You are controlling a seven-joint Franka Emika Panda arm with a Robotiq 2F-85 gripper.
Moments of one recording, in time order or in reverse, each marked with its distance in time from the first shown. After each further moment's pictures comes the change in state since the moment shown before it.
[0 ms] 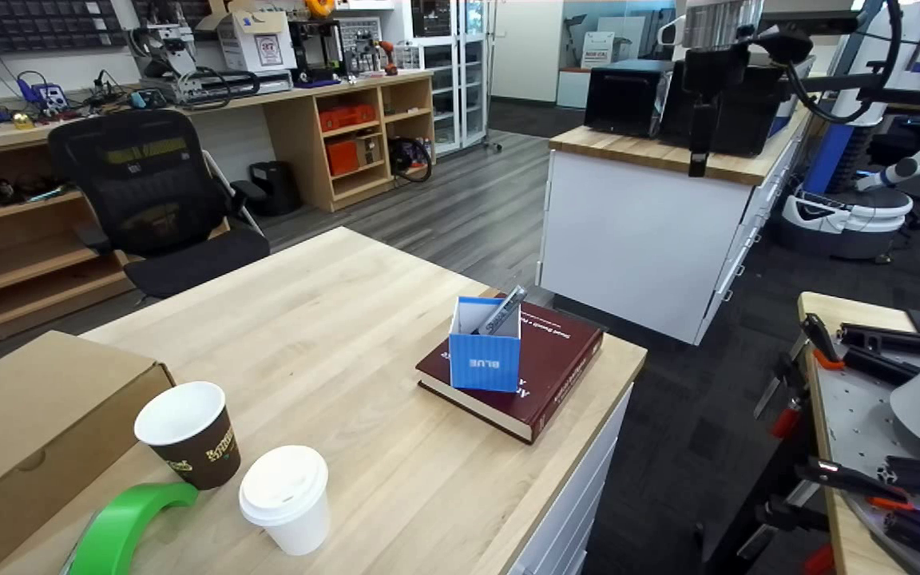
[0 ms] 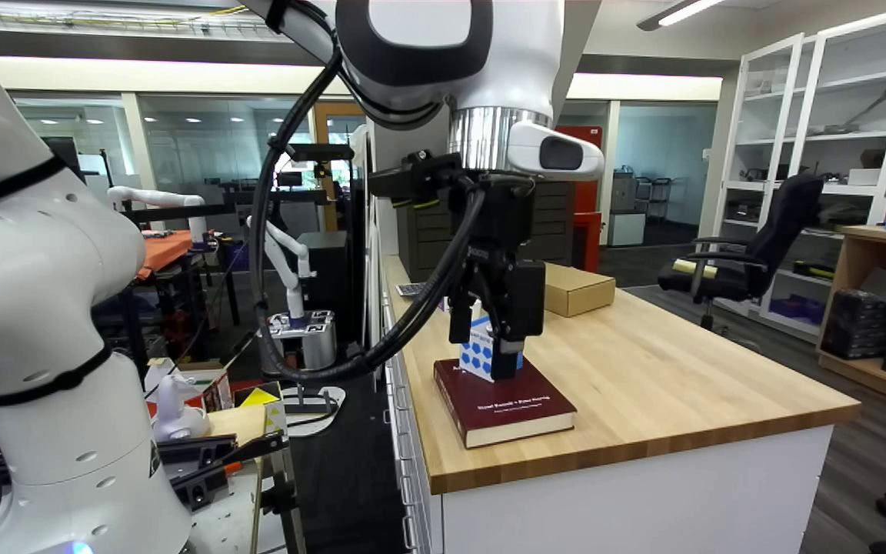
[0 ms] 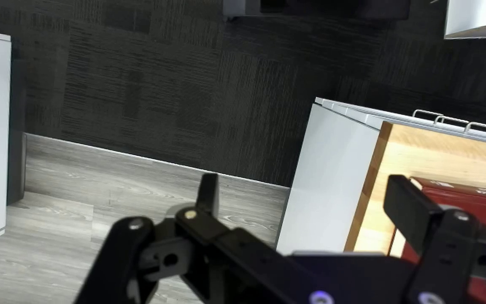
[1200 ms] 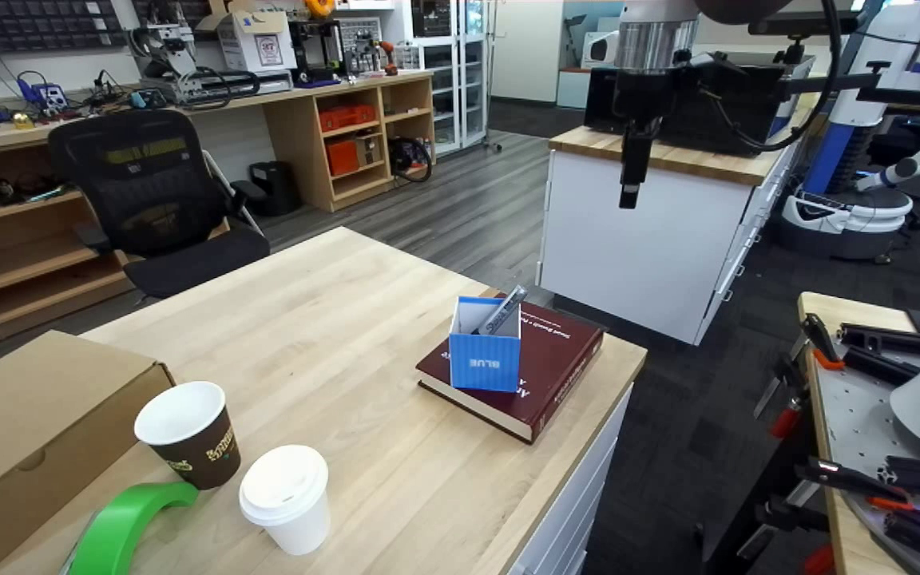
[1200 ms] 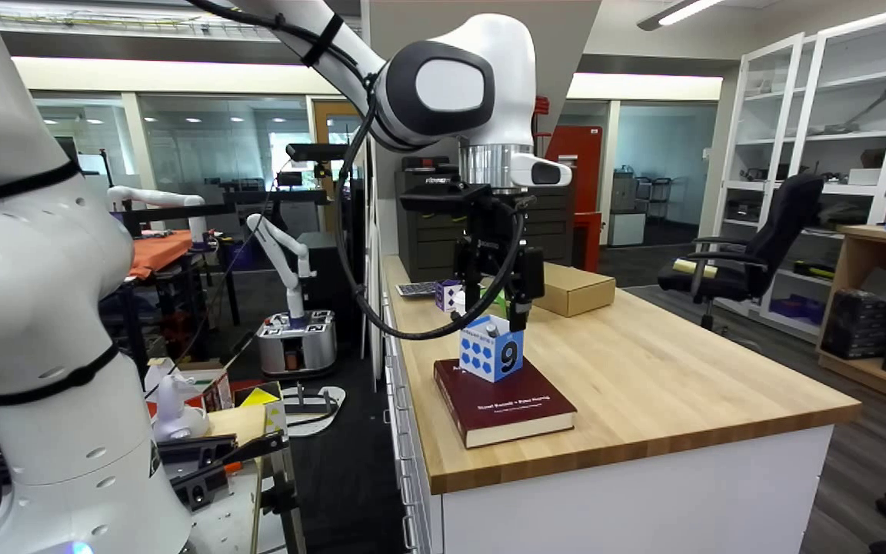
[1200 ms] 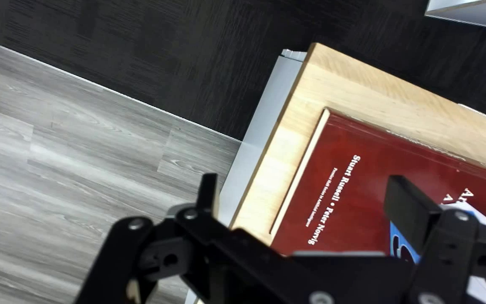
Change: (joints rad) arm 0.129 0.127 0.153 0.056 0.122 0.155 0.021
